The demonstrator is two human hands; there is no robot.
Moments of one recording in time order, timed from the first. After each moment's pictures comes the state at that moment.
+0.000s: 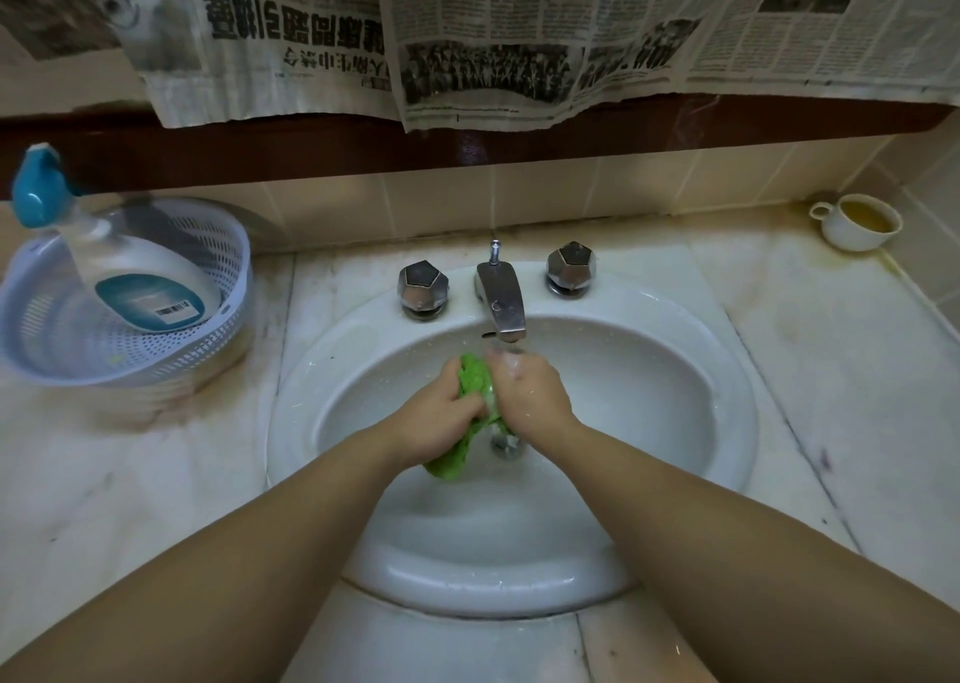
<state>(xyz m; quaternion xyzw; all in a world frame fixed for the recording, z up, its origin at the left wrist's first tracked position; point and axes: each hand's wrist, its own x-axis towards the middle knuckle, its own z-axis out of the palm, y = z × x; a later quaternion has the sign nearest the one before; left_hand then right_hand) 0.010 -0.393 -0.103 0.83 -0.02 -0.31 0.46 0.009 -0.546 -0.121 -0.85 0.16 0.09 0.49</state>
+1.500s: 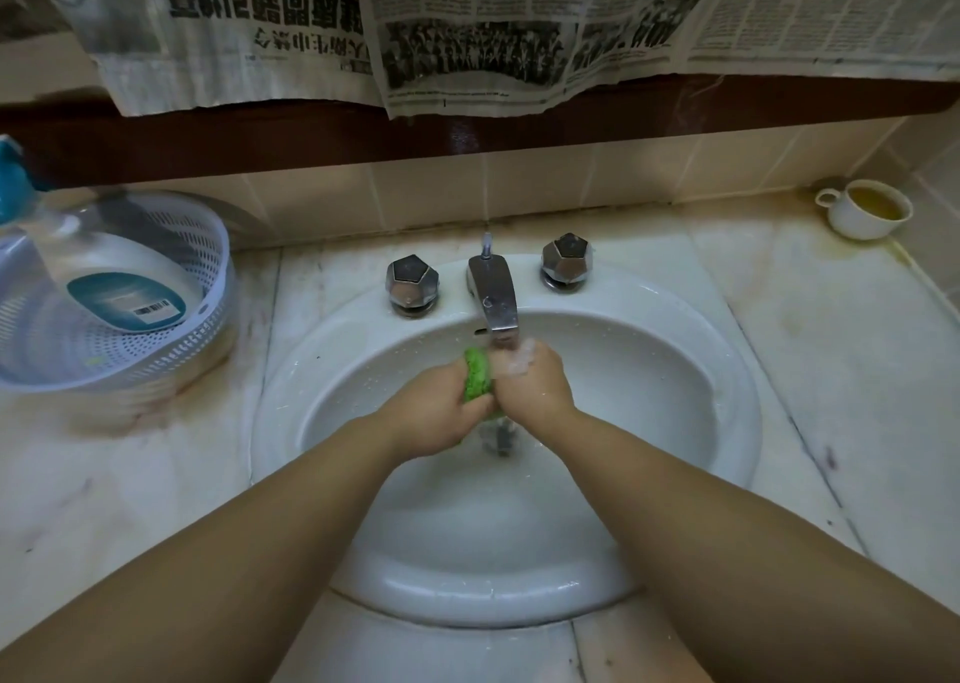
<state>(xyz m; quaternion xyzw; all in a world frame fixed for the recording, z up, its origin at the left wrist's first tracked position) 0.027 -0.401 -0.113 0.90 -0.17 -0.24 0.32 0.026 -0.554 -0.123 -0.87 0.19 0.10 0.45</state>
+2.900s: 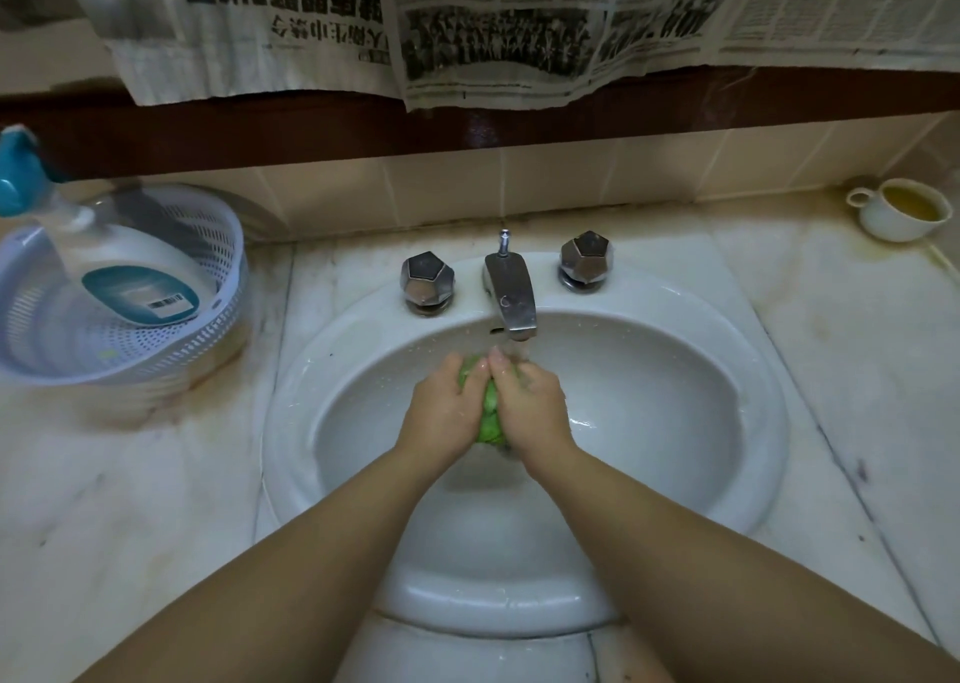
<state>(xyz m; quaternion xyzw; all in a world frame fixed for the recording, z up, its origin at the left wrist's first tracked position) 0.011 -0.410 -0.139 0.87 0.05 -0.10 0.48 0.001 -0.529 -0.145 -0.74 0.22 0.07 0.63</state>
